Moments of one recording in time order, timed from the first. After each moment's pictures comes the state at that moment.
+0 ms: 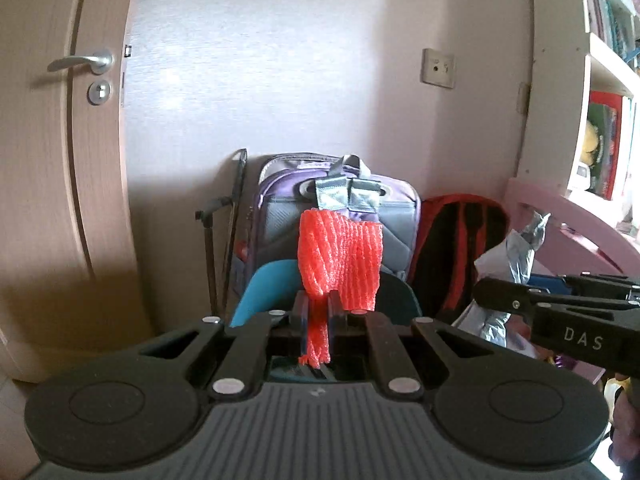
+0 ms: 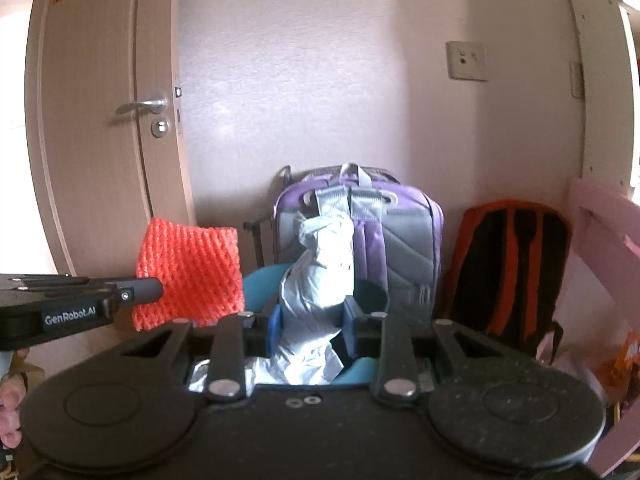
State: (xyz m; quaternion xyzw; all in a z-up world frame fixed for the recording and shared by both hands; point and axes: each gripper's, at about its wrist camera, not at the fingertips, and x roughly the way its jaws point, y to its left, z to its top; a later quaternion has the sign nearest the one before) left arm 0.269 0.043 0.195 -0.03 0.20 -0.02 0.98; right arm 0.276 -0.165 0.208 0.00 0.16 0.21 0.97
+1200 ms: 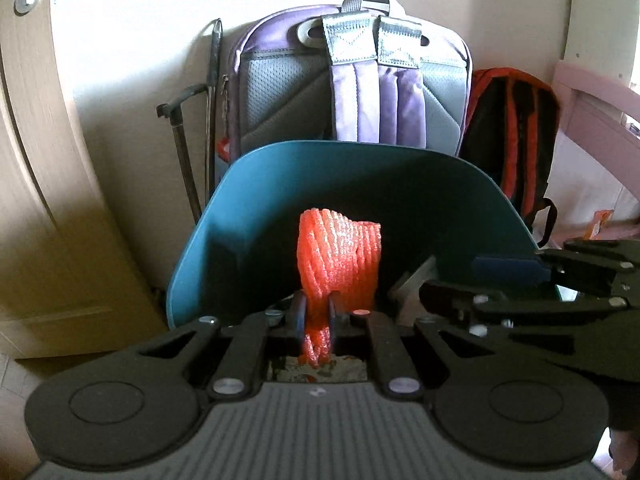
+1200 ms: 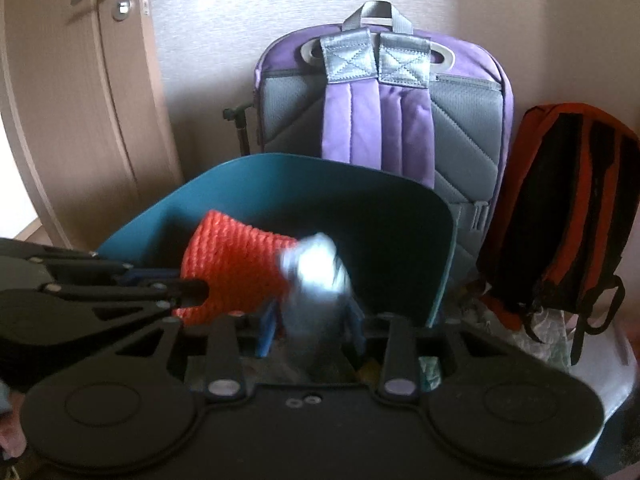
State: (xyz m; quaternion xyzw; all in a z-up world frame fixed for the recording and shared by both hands) left arm 0.398 0.042 0.086 0.01 0.35 -0.02 0.94; right arm 0.406 -0.101 0.111 -0.03 0.30 0.22 0.93
